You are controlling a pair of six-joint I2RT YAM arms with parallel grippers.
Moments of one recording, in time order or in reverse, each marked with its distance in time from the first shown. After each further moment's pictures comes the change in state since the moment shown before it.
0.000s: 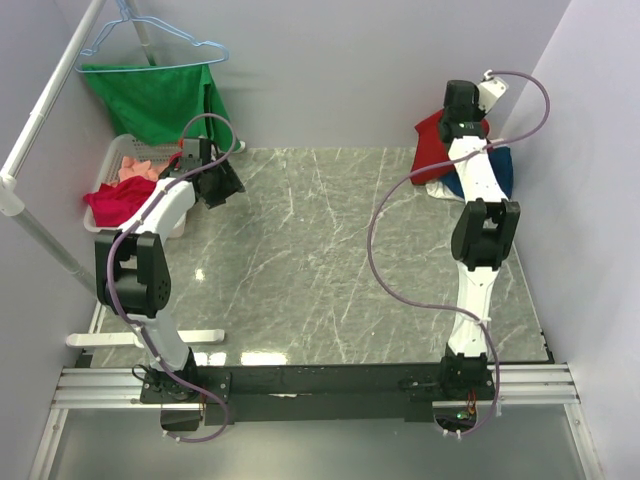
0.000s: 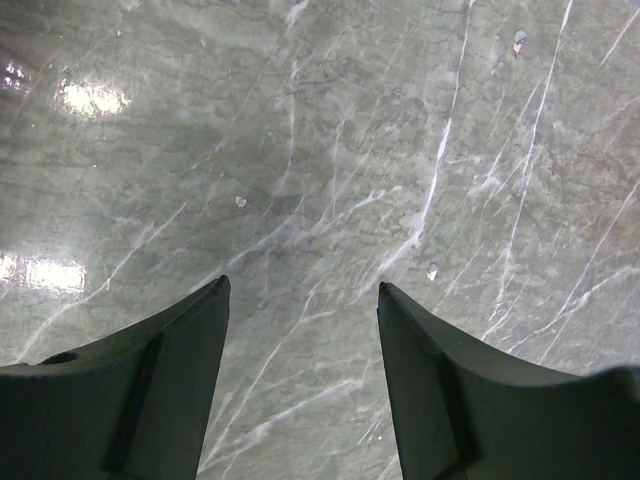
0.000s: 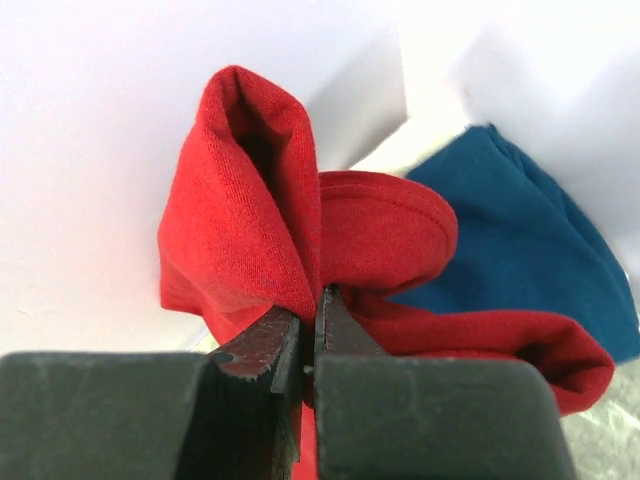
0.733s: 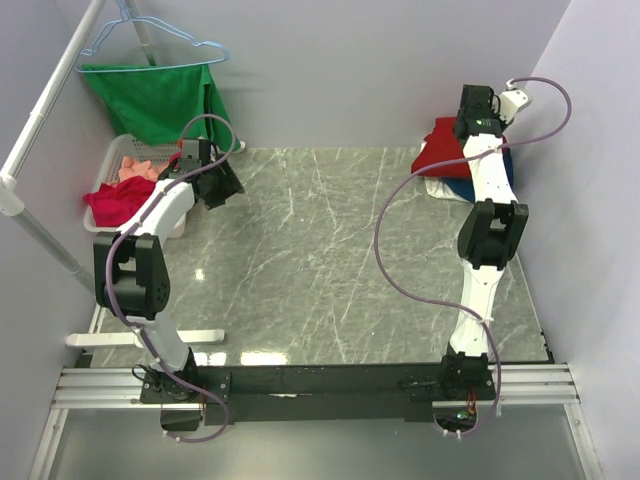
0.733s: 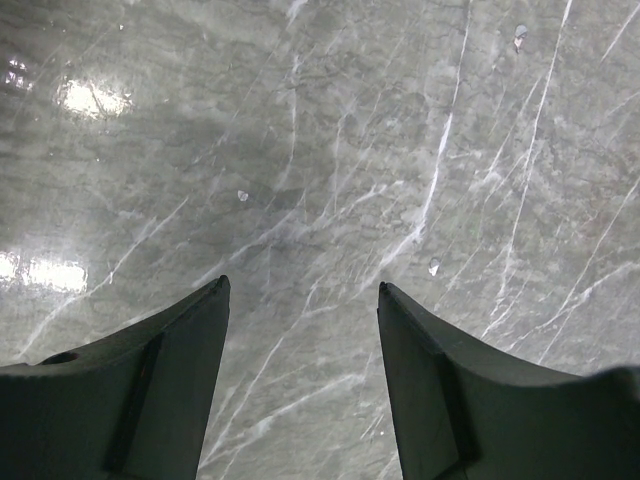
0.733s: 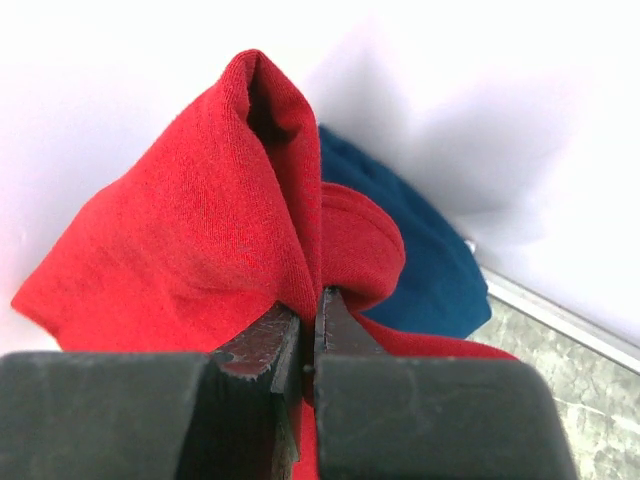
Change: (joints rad) left arm 0.000 -0.018 -0.015 -0.002 0.000 0.004; right arm -0.069 0.020 0.066 -0.249 0.151 0.079
